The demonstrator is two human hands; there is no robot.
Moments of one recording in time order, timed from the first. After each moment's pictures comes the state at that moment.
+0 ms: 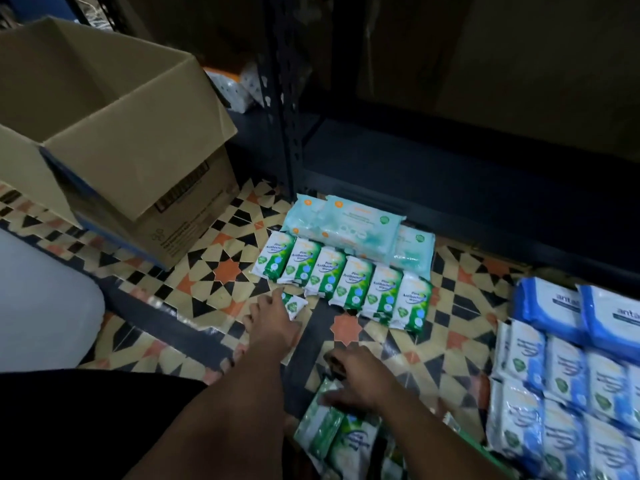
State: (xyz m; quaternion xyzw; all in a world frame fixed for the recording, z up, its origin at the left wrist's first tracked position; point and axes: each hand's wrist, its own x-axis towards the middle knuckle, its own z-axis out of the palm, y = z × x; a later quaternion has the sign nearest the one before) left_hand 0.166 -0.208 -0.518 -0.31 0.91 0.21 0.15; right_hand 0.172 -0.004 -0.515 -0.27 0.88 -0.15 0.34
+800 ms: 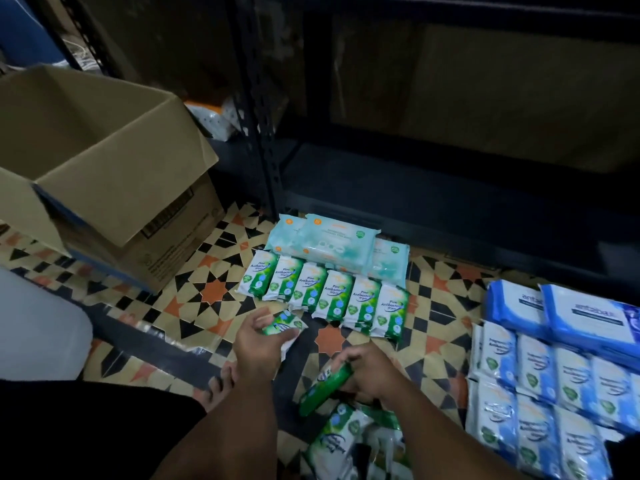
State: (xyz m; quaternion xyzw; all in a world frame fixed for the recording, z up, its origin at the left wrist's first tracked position) left_hand 0.186 -0.182 -0.507 -0.42 0.67 0.60 -0.11; right_hand 0.158 0.033 -0.492 -0.06 0.78 -0.49 0.38
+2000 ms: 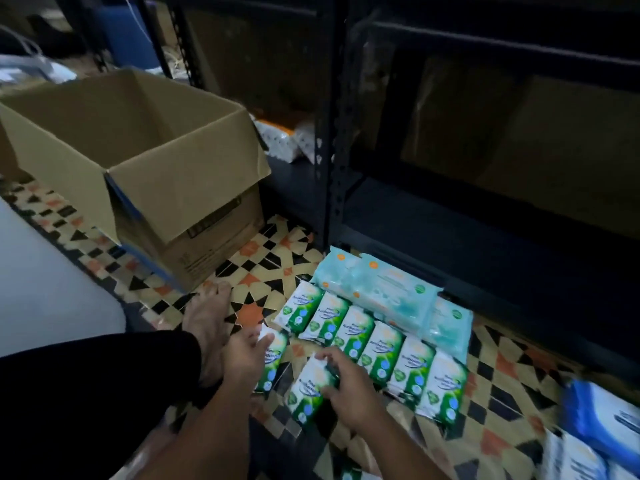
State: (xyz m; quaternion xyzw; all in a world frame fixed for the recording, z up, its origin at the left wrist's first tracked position) left_hand 0.163 -0.294 -0.528 -0.44 0.71 0.53 -0.12; right_hand 0.116 -0.081 -0.485 -0.18 0.84 -0.41 0.31
